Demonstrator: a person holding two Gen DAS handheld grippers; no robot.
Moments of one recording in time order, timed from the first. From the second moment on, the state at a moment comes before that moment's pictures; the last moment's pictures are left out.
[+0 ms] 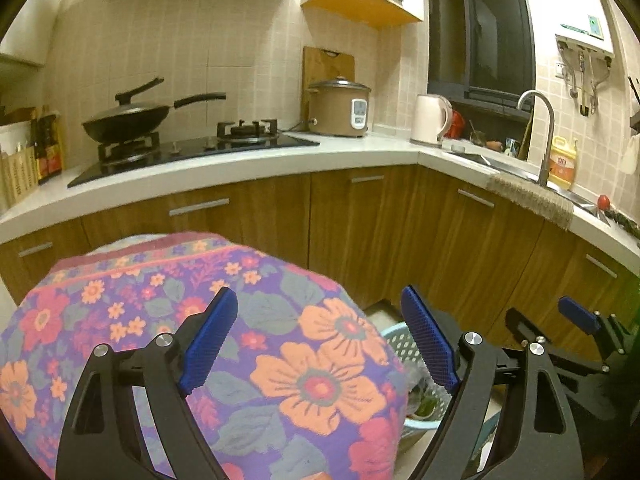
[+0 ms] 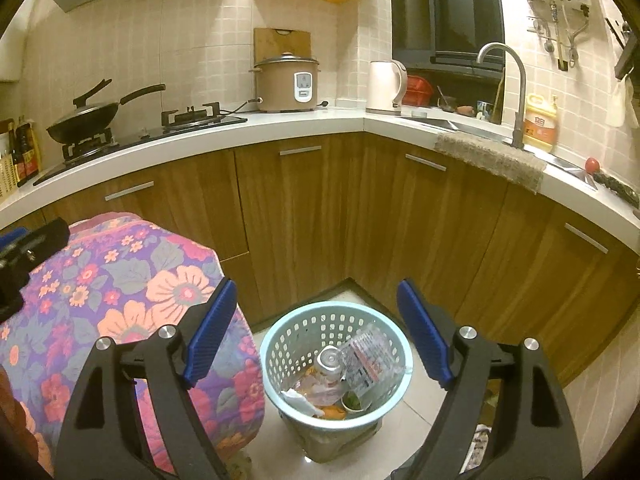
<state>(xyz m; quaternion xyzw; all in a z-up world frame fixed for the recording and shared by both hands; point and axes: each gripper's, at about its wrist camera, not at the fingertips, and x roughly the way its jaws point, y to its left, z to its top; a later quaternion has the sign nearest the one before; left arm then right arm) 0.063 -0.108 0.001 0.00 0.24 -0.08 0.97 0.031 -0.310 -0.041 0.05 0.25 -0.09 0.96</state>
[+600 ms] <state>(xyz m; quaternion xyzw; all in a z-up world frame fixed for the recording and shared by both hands) 0.062 -0.083 -0.012 -0.01 0.25 -0.08 0.96 0.027 -0.285 -0.044 0.04 0.26 -0.08 0.96</state>
